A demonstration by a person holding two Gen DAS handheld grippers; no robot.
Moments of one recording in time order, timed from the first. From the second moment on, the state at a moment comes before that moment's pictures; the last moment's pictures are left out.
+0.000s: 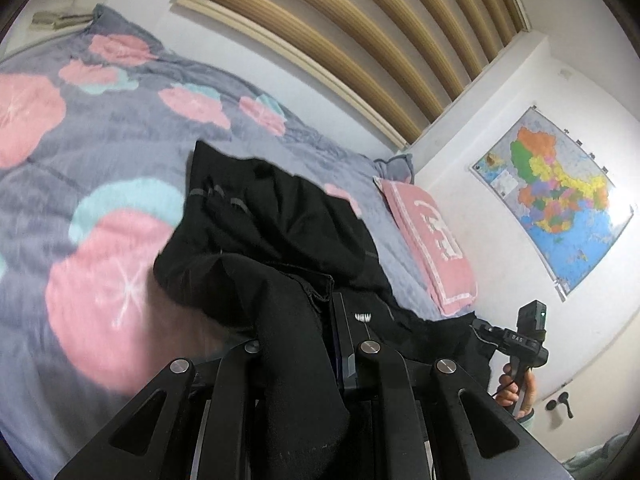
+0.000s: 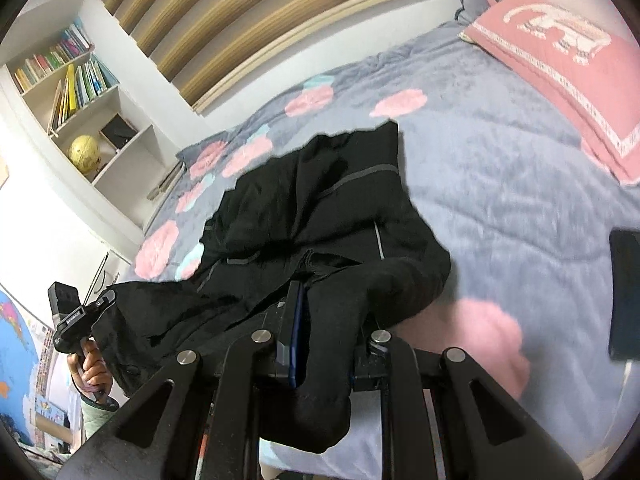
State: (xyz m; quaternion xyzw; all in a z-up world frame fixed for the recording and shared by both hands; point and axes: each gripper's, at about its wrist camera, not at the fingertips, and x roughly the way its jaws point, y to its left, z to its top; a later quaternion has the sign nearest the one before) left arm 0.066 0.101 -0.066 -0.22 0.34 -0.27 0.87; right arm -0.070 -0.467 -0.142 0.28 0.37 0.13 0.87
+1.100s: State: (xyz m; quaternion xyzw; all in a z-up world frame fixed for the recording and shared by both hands) left arm 0.383 0.060 -0.196 -0.22 0.42 -0.08 0.88; right arm 0.268 -0.463 -0.291 0.25 0.45 -0.02 0.86
